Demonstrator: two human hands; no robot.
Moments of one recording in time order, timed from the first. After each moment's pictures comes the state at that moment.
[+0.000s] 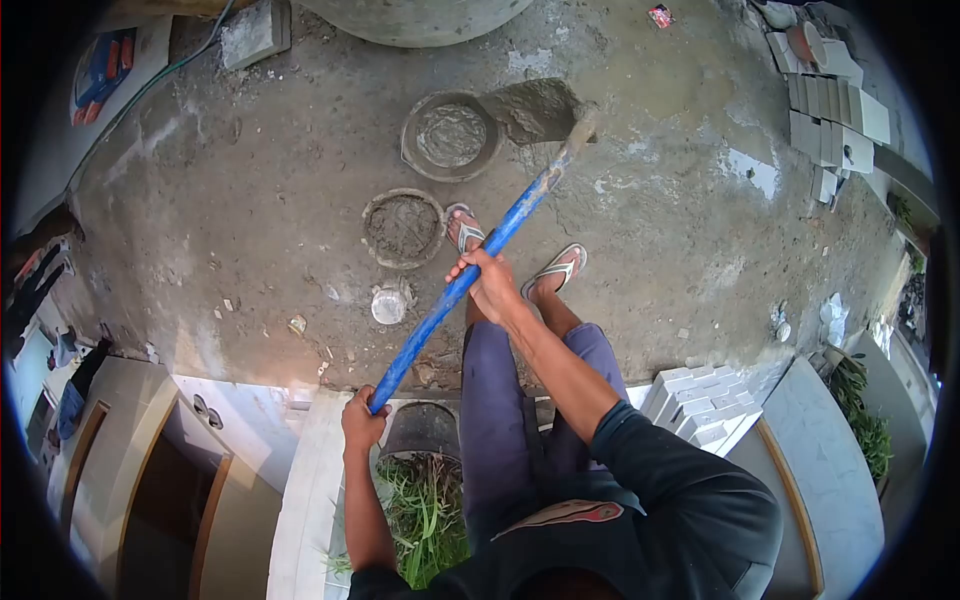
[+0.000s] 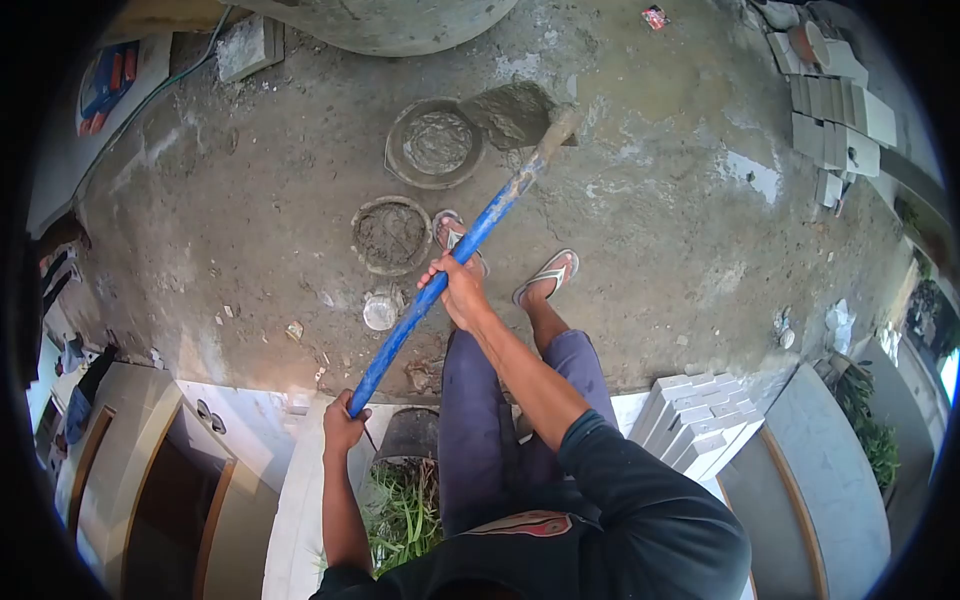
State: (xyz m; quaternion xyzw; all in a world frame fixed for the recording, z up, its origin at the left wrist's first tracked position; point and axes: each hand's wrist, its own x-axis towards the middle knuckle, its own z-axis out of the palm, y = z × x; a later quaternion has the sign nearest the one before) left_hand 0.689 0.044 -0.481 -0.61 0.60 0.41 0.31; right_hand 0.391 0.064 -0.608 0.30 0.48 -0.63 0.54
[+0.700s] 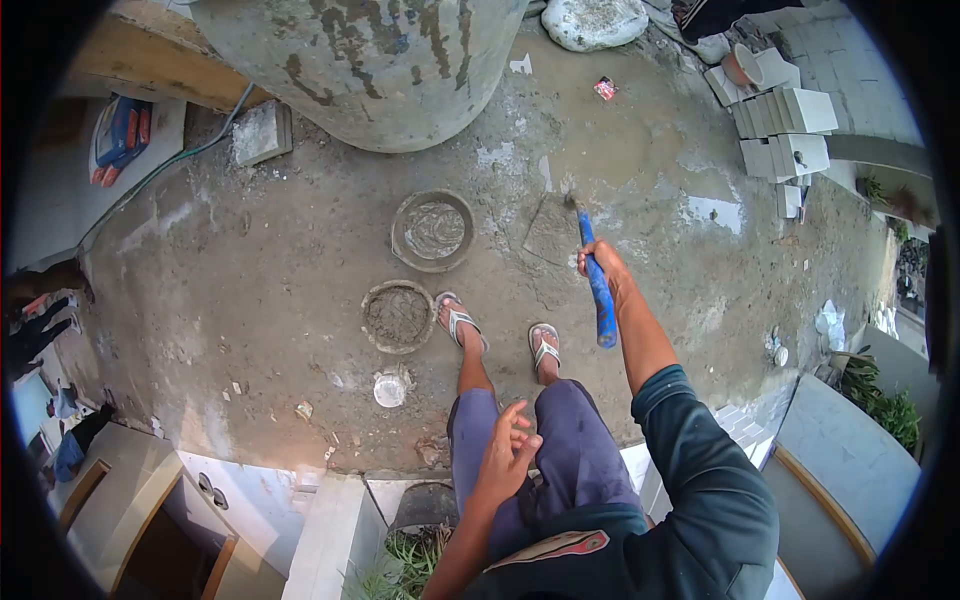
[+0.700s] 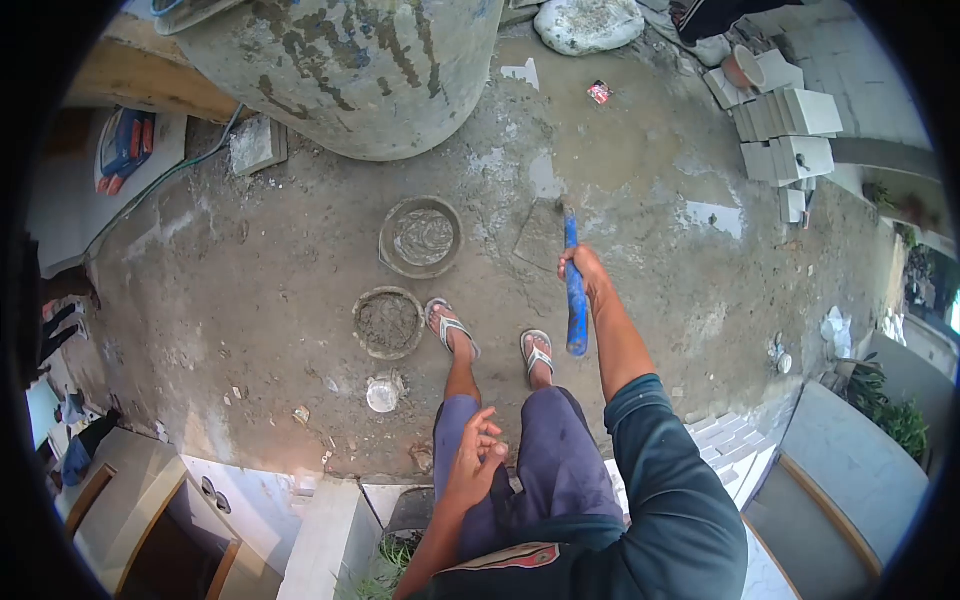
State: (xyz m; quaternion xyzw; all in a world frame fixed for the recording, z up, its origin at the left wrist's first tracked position) left_hand 0.474 0.135 -0.439 -0.43 0.49 0.76 -0.02; right_hand 0.086 0.141 -0.700 0.18 0.64 -0.49 0.57
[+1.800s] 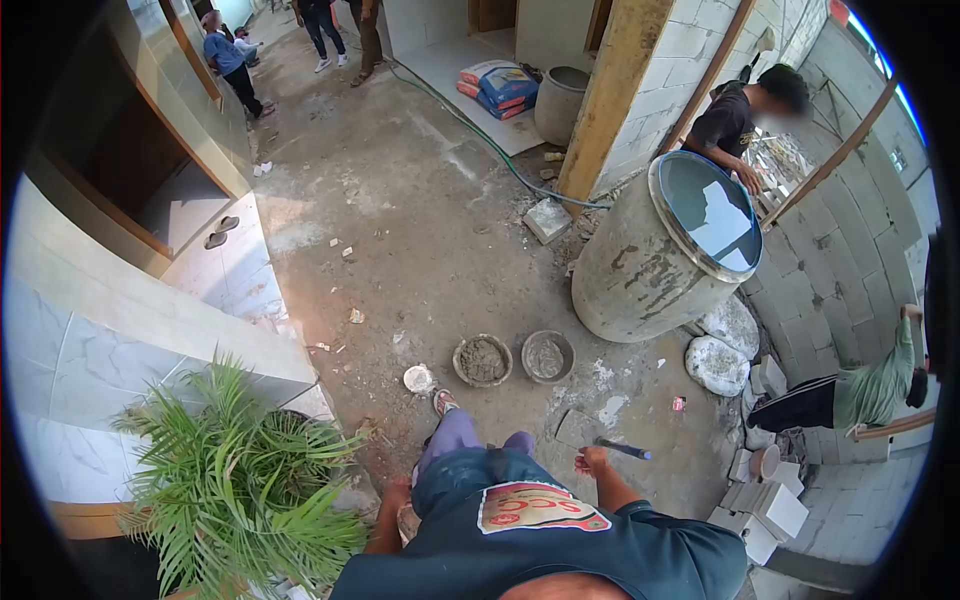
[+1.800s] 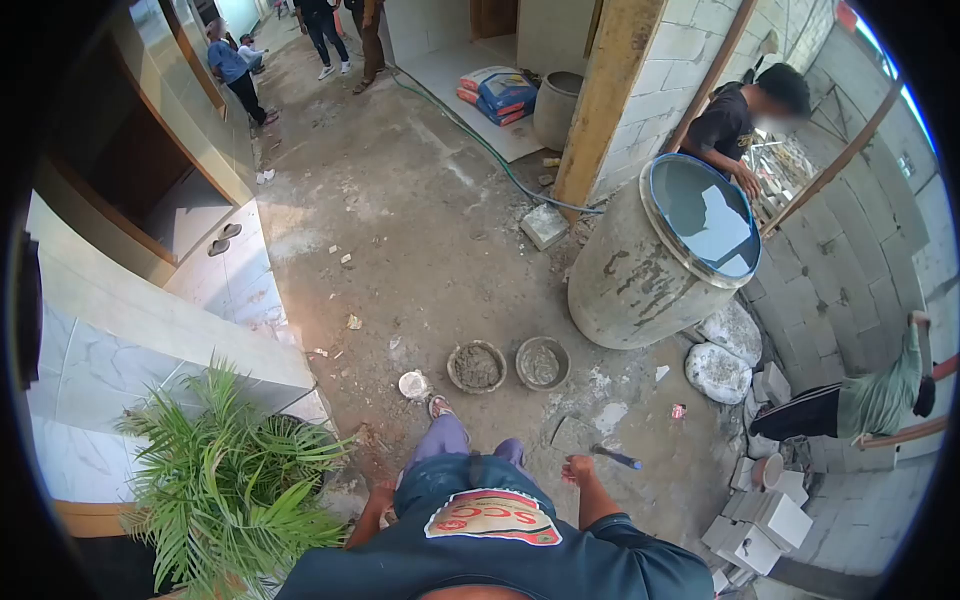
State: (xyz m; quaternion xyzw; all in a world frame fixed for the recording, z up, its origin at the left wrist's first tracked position) left_hand 0.648 0.411 -0.492 -0.79 0.27 0.50 -0.23; right_hand 0.175 0.173 -0.518 -0.16 0.77 -0.07 0.61
